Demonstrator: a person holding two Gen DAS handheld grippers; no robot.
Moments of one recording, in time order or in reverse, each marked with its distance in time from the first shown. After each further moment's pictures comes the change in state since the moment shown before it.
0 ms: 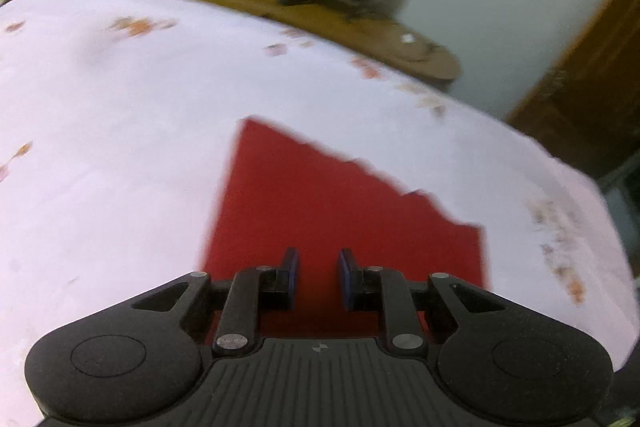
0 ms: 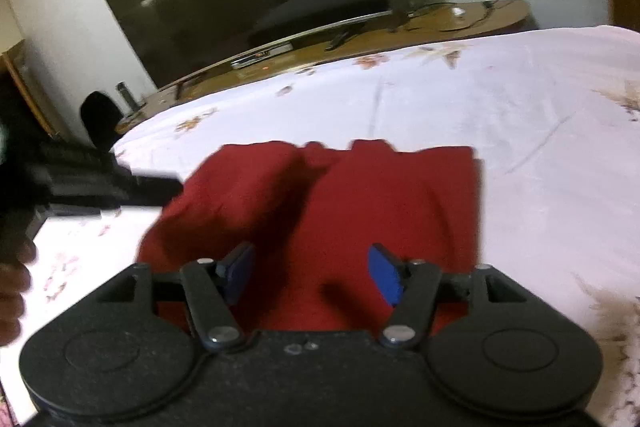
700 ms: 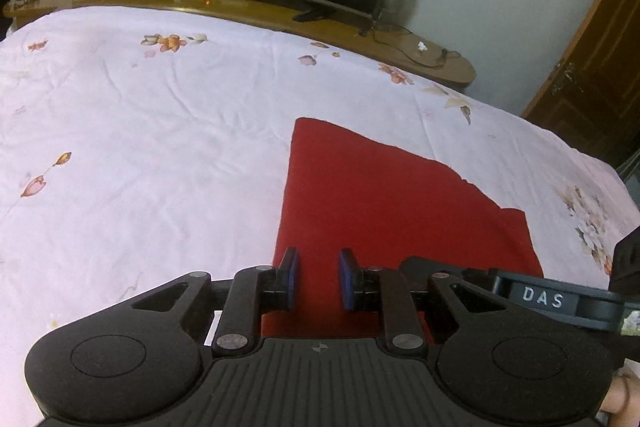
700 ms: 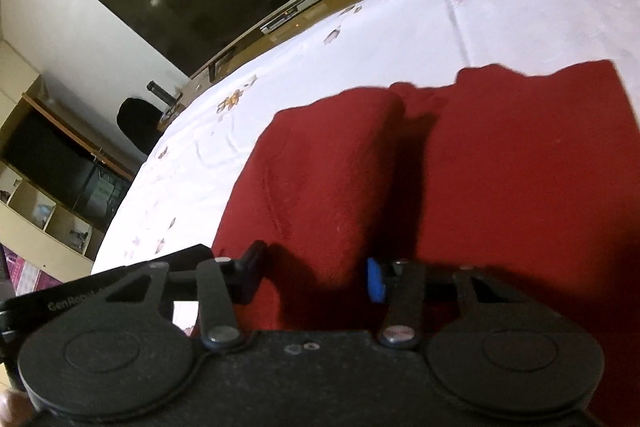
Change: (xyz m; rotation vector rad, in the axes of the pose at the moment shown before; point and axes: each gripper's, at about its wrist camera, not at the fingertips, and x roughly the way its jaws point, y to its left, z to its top) left arm 0.003 0.023 -0.014 0.072 -0.070 0.045; right arm 0.076 0.027 0.005 0.207 0.144 0.189
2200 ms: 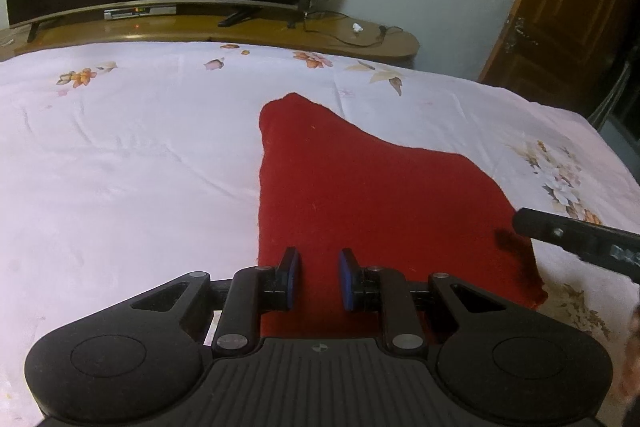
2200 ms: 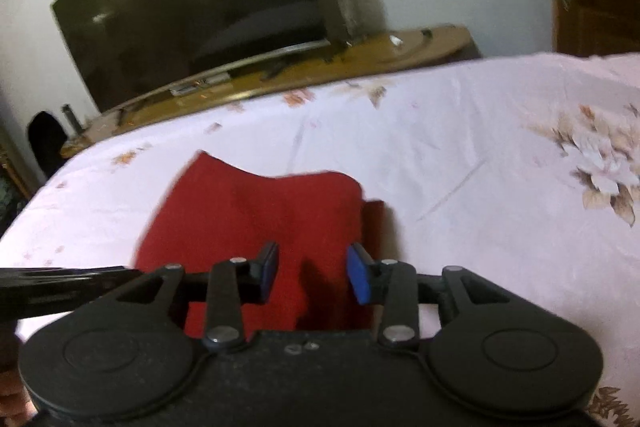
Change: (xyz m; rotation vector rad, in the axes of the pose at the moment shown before) left arm 0.016 -0.093 -0.003 0.177 -0.001 -0.057; right arm -0.119 -0.032 0.008 -0.196 -0.249 -0.357
